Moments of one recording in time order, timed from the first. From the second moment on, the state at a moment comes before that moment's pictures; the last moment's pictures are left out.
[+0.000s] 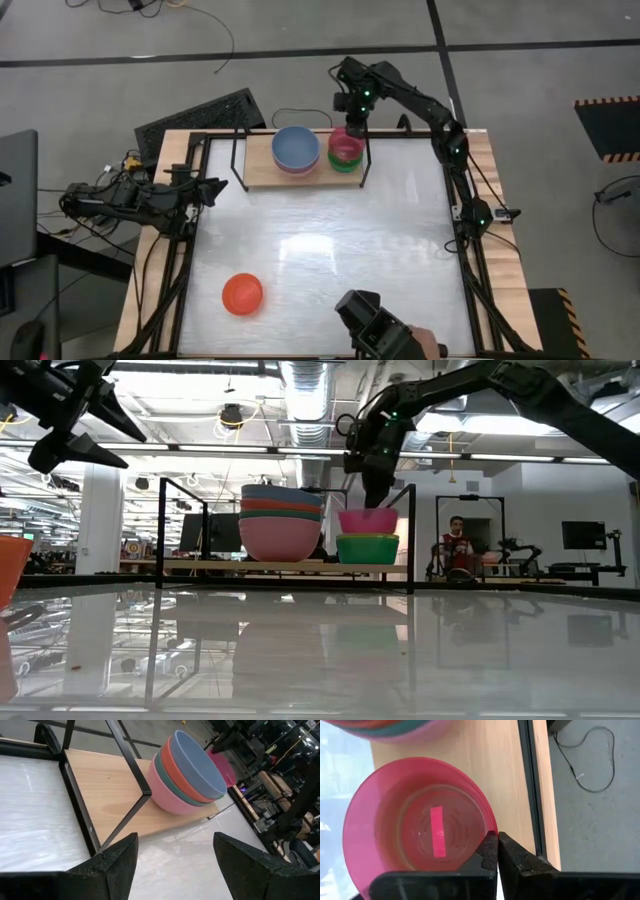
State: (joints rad) left arm -0.15 0.25 0.54 -0.80 -0.76 -1.07; right arm -0.74 2.25 2.33 -1.36 -0.21 -0.57
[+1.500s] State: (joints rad) left arm -0.15 0.25 0.54 -0.80 -0.36 -0.89; right arm -0.24 2.02 2.34 -1.01 -0.19 -0.15
